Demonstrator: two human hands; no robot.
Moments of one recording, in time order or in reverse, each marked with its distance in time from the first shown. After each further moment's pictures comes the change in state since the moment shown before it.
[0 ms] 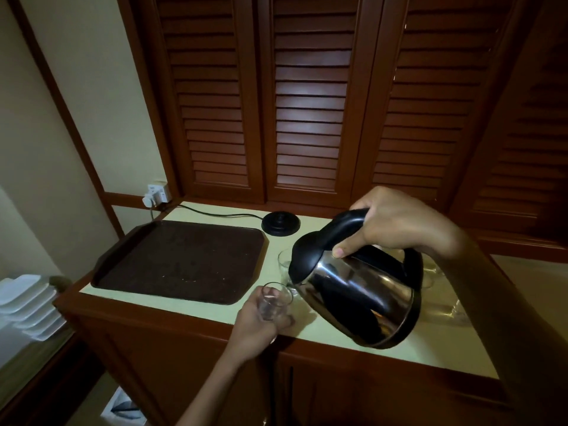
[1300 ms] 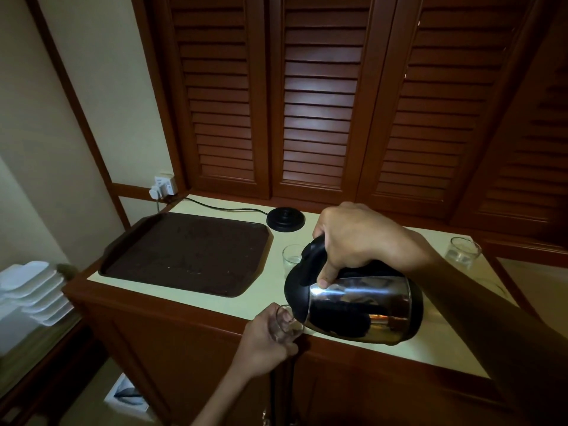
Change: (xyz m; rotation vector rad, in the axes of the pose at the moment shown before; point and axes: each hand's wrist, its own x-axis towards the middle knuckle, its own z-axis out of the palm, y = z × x) left_hand -0.030 -0.013 0.012 0.207 -0.067 -0.089; right_hand 0.008 -0.046 0.041 -0.419 -0.170 -0.046
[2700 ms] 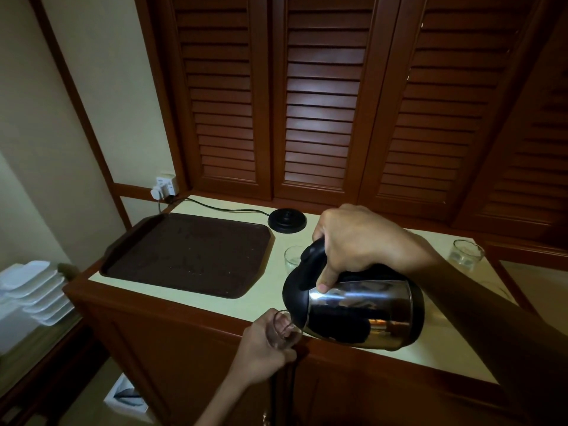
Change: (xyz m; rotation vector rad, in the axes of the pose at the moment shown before) left_hand 0.000 -0.014 -0.002 -0.047 -0.028 -0.008; right_hand -0.003 -0.006 -0.003 0.039 -0.006 -0.069
